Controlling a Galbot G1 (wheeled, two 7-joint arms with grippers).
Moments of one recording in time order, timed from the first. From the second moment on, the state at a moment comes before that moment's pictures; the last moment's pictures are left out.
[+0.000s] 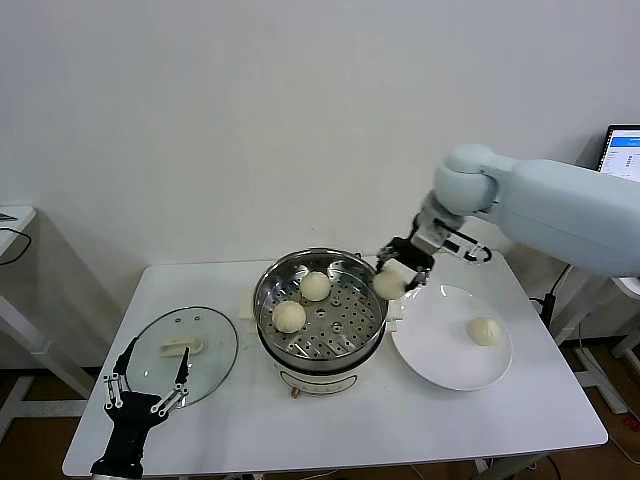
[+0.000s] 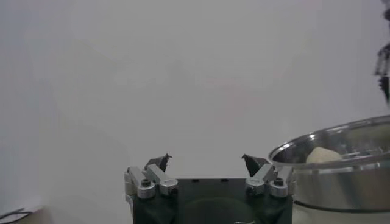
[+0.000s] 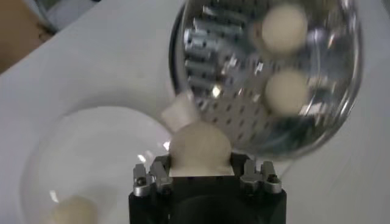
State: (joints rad) left arm 1.81 -1.38 -0.72 -2.11 0.03 -0.40 0.03; right arm 0.70 0.91 -1.33 1.50 0.02 0.43 -1.13
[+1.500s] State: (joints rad) left arm 1.81 -1.38 -0.74 -2.10 0.02 -0.42 0.03; right arm 0.52 1.18 -1.32 1.50 -0.35 0.77 -1.10
